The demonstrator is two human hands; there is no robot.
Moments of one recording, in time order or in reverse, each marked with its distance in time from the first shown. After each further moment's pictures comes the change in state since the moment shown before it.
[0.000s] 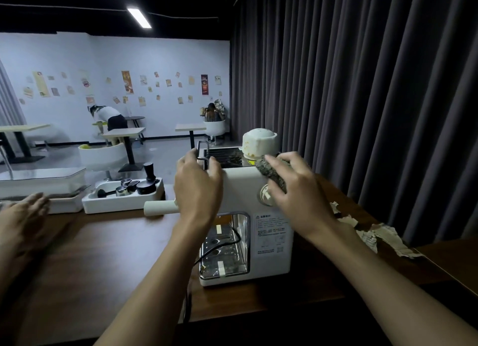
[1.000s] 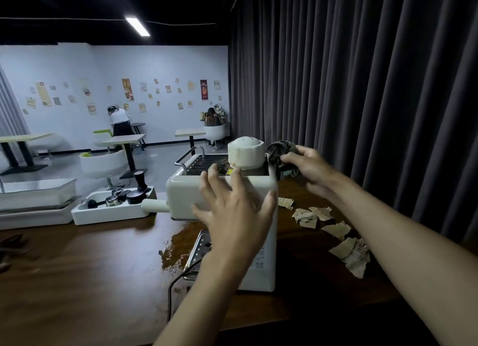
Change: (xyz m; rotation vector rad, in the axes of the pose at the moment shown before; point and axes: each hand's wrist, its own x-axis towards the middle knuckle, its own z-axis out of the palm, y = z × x) left_hand -0.073 0.048 0.047 0.281 -0.218 0.178; right_hand 0.069 0.109 -0.008 0.958 -0.229 0.791
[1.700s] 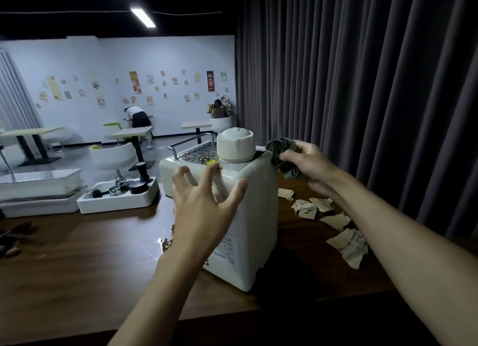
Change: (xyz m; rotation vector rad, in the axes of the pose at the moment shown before) left_hand -0.002 -0.034 -0.021 -0.173 0.002 -0.015; right_hand -0.010 0.010 -0.014 -0.022 -0.092 -0.058
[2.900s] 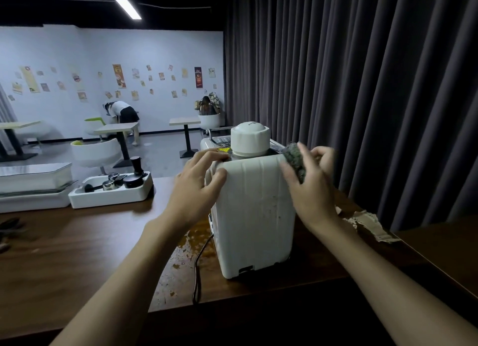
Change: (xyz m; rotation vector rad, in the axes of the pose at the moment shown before) left_hand 0.029 -0.037 -0.016 -0.255 -0.193 0.272; right_hand -0.087 0.024 0.046 -0.767 0.608 -0.556
